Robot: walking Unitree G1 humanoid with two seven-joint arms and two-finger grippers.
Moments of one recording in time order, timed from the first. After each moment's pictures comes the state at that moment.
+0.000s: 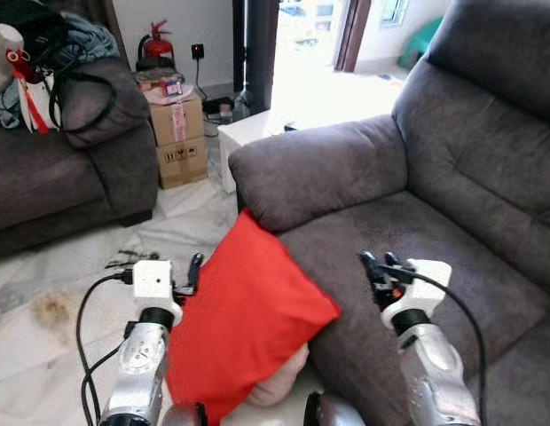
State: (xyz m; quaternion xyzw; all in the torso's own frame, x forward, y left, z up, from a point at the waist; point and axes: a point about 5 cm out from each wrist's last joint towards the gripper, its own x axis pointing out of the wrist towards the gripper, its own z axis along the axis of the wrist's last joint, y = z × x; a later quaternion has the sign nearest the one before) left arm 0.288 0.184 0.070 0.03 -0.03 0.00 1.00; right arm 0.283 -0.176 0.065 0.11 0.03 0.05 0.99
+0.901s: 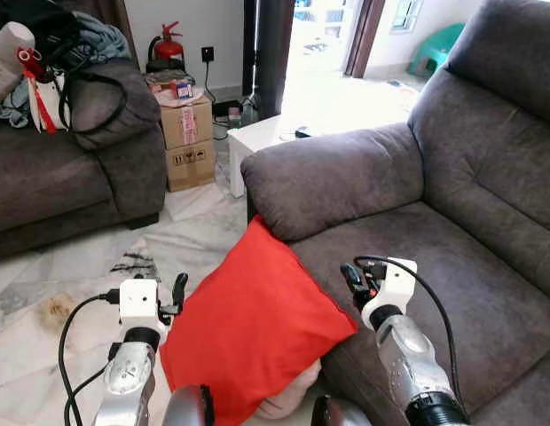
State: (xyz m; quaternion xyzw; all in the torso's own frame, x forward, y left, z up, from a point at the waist) left arm 0.268 0.203 0.046 0.04 0.01 0.03 1.00; right arm 0.307 -0.160 0.030 0.16 0.16 0.04 0.97
